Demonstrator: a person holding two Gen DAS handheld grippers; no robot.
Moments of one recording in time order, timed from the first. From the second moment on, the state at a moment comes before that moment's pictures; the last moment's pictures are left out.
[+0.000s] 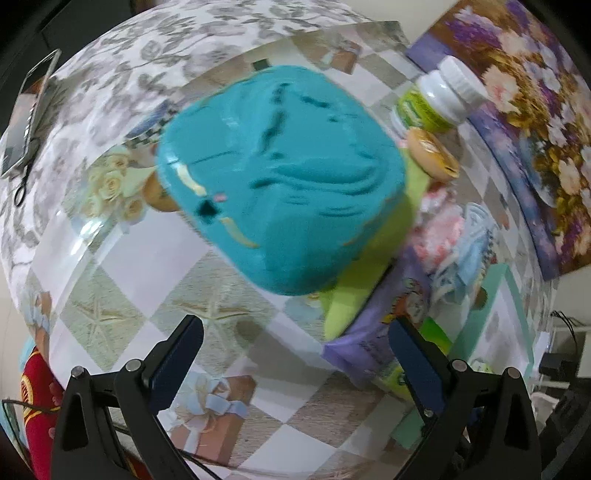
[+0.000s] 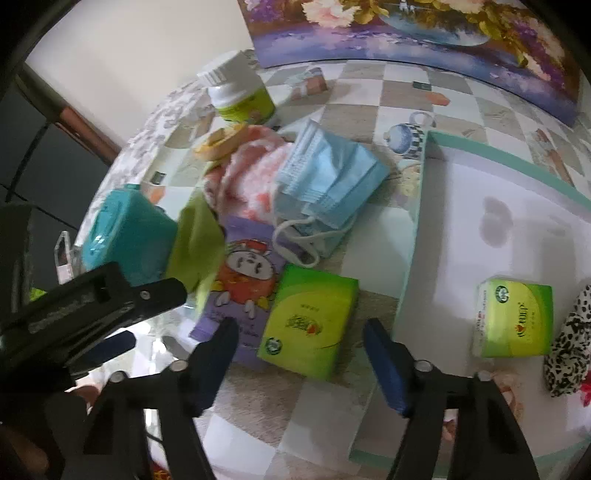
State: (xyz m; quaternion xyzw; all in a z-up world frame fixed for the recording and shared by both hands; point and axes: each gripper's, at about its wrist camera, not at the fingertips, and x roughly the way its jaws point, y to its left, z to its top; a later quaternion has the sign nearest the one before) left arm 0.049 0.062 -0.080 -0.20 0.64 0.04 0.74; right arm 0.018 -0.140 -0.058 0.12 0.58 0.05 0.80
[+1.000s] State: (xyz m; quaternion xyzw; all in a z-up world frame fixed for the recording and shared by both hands) left arm 0.087 0.001 -0.095 -0.15 0.65 -0.07 0.74; right arm 0.016 -0.126 -0.072 0.08 0.61 0.04 0.79
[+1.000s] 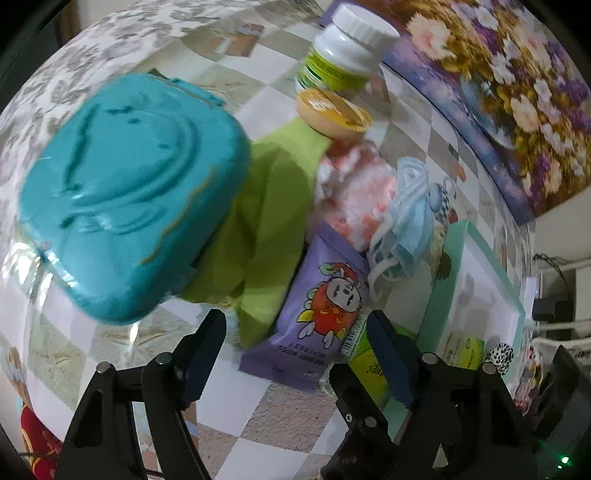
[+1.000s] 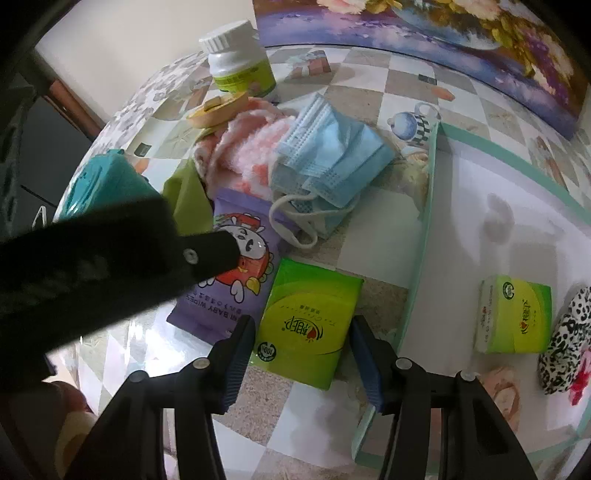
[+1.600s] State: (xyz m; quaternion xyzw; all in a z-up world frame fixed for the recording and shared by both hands) left arm 0.103 -0.051 -0.110 -0.02 0.65 -0.09 0.75; right arm 0.018 -0.121 -0.079 0.09 0.61 0.05 0.78
